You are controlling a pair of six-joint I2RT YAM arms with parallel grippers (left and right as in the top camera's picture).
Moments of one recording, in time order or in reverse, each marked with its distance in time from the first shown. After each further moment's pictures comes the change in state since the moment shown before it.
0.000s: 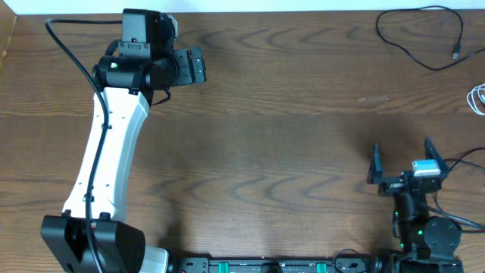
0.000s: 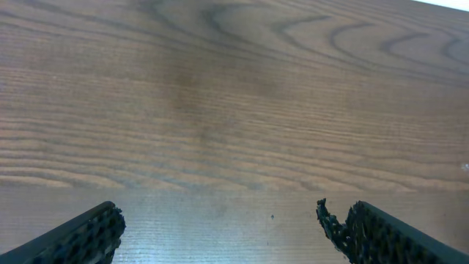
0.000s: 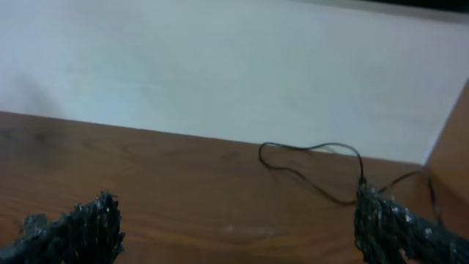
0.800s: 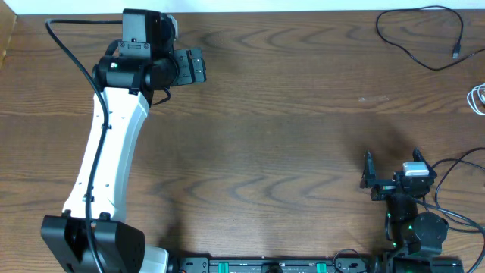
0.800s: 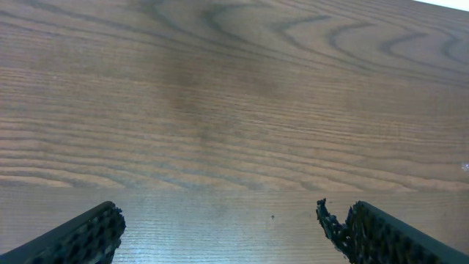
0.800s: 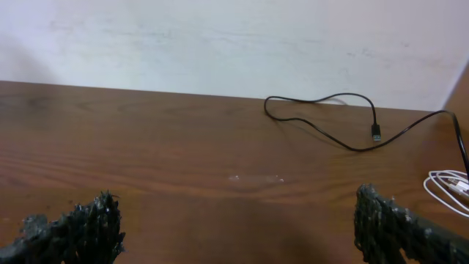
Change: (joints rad) left arm 0.000 0.000 0.000 0.000 0.000 0.000; right arm 0.000 -0.061 -0.110 -0.071 0.016 0.032
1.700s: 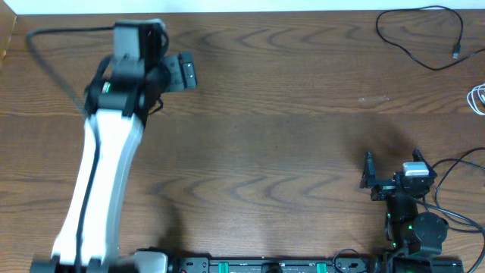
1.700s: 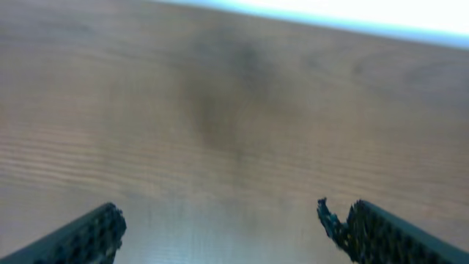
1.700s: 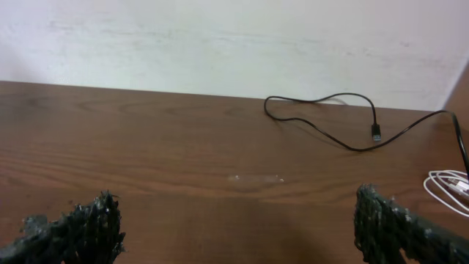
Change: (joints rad) left arm 0.000 -0.185 -0.146 0.117 -0.141 0.003; right arm 0.000 0.000 0.000 0.000 0.000 0.000
